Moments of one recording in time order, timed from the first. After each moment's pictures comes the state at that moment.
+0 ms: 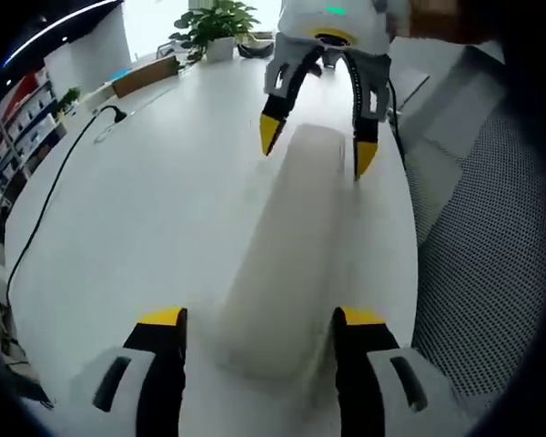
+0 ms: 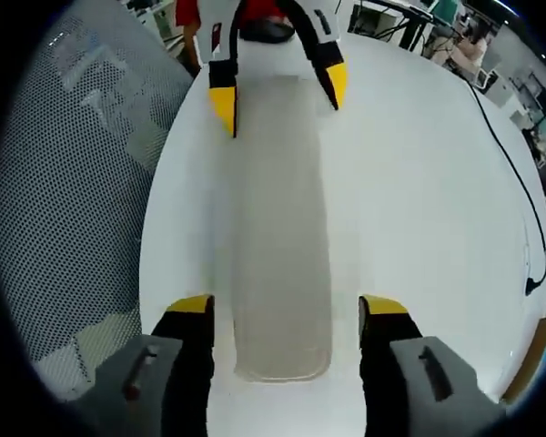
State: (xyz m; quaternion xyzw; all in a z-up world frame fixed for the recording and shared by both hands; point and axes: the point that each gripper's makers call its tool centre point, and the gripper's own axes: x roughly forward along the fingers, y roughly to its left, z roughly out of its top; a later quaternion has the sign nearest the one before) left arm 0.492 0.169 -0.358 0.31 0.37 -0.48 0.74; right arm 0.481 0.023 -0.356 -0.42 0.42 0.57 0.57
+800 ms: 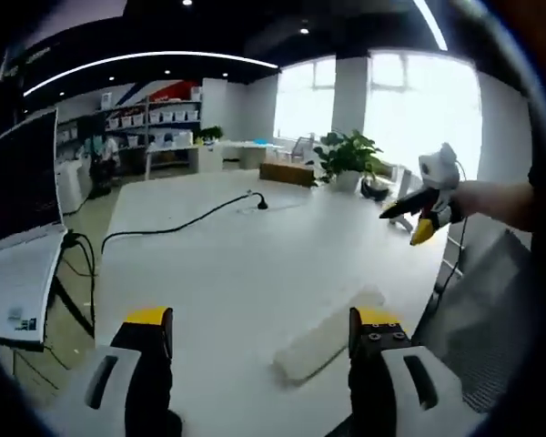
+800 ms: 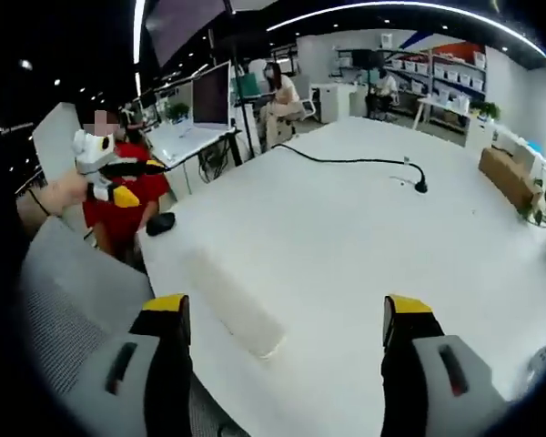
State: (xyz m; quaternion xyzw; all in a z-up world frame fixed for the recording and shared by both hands) left arm 0.491 0.261 -0.172 0.00 0.20 -0.23 0.95; right arm 0.514 -0.050 -0.194 -0.04 0.32 0.37 0.87
